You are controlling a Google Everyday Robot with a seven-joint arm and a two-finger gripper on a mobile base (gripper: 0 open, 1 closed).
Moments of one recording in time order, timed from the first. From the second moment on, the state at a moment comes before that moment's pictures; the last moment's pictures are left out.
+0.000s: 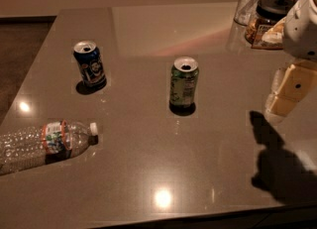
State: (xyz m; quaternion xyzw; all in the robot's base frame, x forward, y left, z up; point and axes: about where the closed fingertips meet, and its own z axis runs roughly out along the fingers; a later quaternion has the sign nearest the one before) arm 0.438 -0.217 0.977 -0.60 0.78 -0.04 0.16
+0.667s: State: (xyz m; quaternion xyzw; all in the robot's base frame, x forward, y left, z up) arm 0.441 -0.213 0.978 -0.61 0.78 -0.02 0.17
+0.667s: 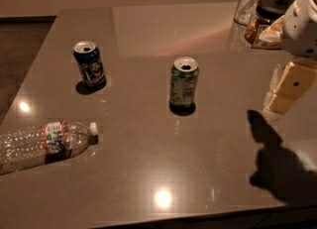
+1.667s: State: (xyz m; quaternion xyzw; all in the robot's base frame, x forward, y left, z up) arm 0.506 -0.153 0.945 -0.60 0.75 0.11 0.26
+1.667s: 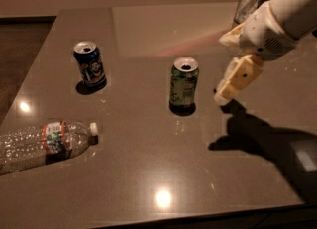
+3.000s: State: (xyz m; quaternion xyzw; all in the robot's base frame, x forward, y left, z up) arm 0.528 -0.089 0.900 -0.57 0.72 0.22 0.32
